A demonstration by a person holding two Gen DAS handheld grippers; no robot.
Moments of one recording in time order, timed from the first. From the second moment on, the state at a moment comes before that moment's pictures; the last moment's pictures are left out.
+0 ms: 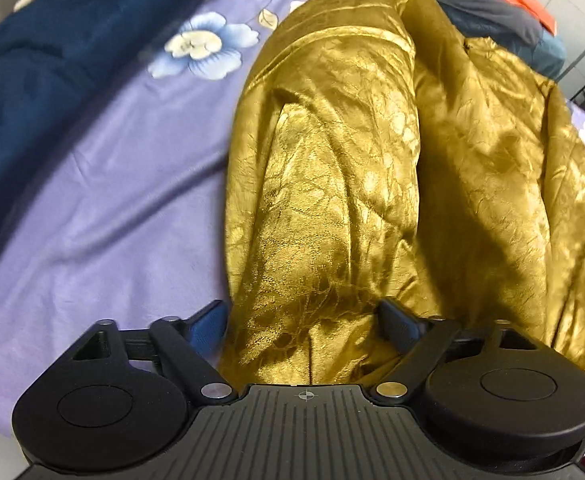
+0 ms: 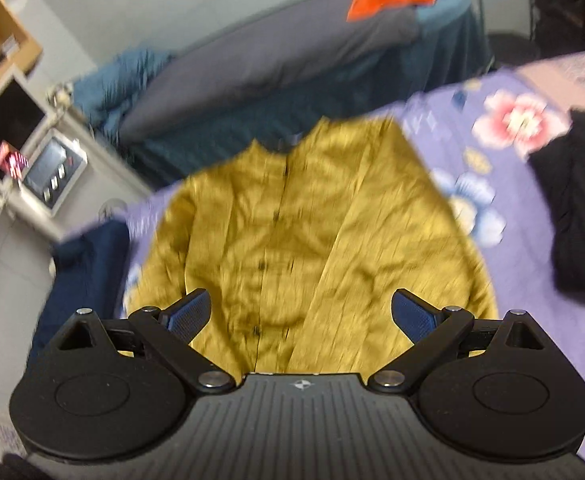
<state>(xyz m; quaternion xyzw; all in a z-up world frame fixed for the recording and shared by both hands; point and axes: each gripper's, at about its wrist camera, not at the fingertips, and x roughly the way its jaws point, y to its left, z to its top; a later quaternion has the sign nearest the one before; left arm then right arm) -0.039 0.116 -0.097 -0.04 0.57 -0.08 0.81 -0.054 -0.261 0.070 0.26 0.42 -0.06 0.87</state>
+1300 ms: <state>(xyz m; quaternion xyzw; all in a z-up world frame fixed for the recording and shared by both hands) 0.145 0.238 0.048 0.19 0.38 0.09 0.90 -0.103 -0.197 0.052 0.26 0.46 0.02 0.84</state>
